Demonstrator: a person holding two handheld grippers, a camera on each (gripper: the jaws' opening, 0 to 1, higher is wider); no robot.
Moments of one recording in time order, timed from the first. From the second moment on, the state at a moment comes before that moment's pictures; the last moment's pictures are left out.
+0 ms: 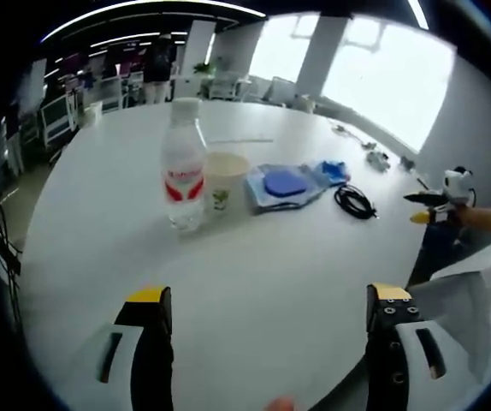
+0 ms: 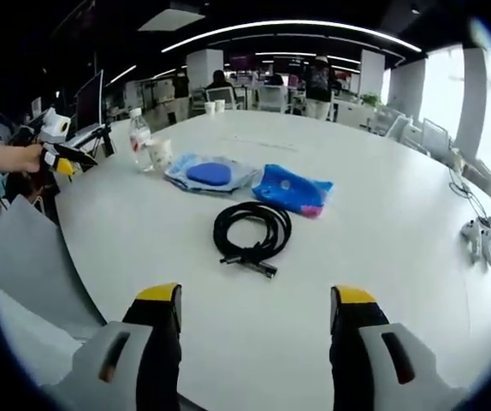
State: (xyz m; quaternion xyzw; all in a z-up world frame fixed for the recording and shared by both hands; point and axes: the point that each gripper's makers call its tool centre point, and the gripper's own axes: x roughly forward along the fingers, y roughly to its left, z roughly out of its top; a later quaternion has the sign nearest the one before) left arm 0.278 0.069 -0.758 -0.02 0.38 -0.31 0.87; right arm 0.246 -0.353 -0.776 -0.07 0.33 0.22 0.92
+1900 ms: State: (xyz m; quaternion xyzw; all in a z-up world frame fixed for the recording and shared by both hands) left arm 0.289 0.065 -0.747 -0.04 0.35 -0.31 0.88; right arm 0.238 -0.341 -0.788 -0.07 0.36 0.22 0.90
